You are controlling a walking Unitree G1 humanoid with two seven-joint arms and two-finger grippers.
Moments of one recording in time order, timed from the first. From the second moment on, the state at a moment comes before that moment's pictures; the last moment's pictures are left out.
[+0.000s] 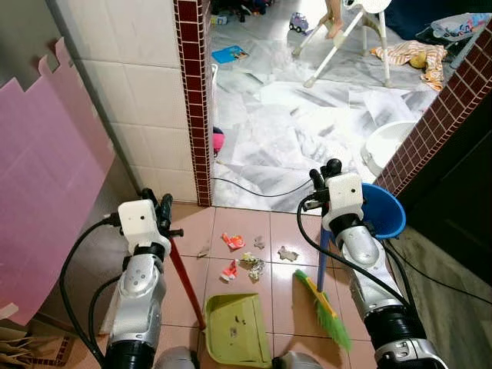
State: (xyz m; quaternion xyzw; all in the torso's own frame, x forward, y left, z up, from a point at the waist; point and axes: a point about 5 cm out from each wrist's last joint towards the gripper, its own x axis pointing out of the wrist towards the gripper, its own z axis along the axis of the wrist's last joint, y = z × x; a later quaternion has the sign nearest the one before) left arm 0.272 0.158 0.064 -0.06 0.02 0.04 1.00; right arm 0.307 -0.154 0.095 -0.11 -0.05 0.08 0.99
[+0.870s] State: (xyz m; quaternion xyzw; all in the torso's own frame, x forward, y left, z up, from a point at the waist) left arm 0.279 0.176 0.097 0.02 -0.05 0.13 0.99; right arm 0.306 -0.151 0.095 -0.11 -0.05 0.09 0.99
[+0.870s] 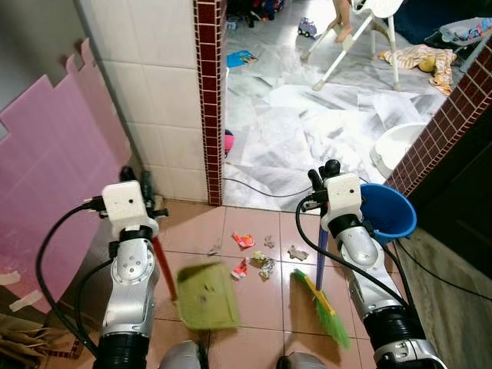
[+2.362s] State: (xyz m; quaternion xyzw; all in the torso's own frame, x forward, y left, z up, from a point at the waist) left arm 0.282 0.161 0.093 -0.03 -0.03 0.08 1.00; right arm 0.312 -0.147 0.149 -0.09 -0.15 0.08 0.98
